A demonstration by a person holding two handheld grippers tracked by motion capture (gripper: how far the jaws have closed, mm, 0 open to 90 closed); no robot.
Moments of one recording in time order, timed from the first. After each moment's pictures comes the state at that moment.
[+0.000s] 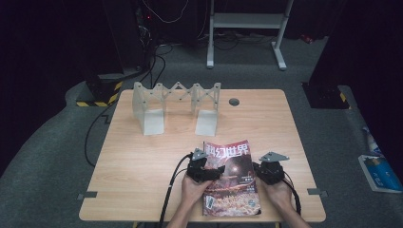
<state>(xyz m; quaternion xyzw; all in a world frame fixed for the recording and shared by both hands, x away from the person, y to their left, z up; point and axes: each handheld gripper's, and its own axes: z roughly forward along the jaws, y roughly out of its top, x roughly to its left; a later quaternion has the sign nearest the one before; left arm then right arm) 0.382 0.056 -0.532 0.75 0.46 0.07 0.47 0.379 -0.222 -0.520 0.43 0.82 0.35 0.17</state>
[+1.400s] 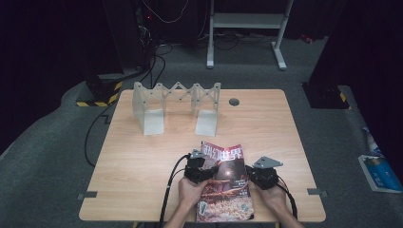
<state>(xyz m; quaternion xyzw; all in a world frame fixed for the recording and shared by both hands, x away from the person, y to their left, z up) 0.374 0.063 -0.518 0.76 0.48 0.03 0.44 0.367 -0.204 -0.525 0.37 0.83 0.38 0.18</state>
